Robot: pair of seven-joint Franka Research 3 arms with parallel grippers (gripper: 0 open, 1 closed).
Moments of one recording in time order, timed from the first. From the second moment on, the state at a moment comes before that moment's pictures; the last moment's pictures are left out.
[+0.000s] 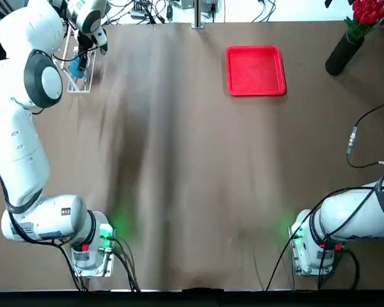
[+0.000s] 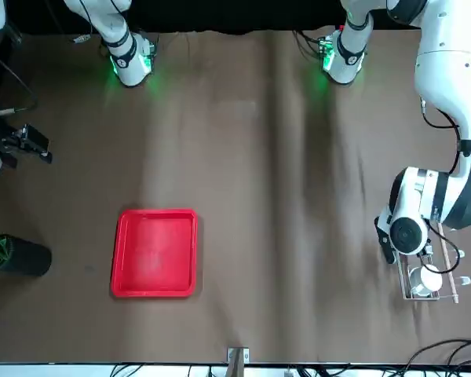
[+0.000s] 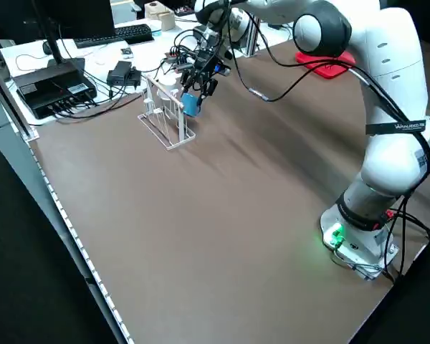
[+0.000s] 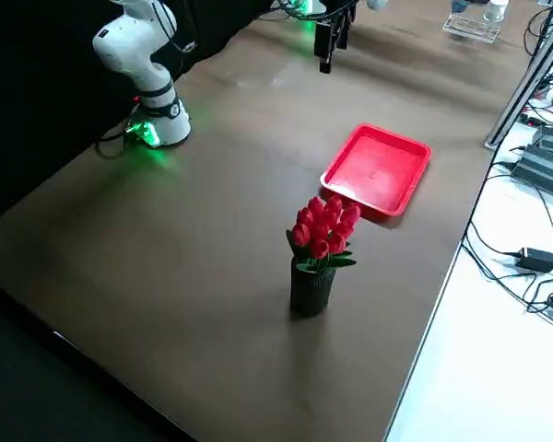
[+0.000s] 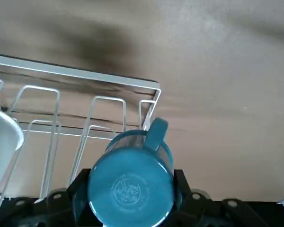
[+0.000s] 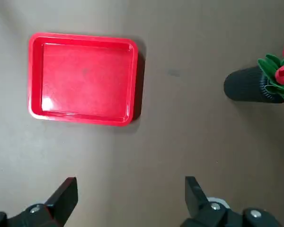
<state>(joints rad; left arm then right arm) 0.07 0.68 -0.17 -1.46 0.75 1.74 0.96 0.01 0.06 -0.03 -1.52 0.02 1.62 -0.11</state>
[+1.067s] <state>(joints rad) -0.02 0.54 -0.19 -1.44 0.74 1.57 0.92 0.01 0.06 -0.03 -1.51 0.02 1.62 -0.11</state>
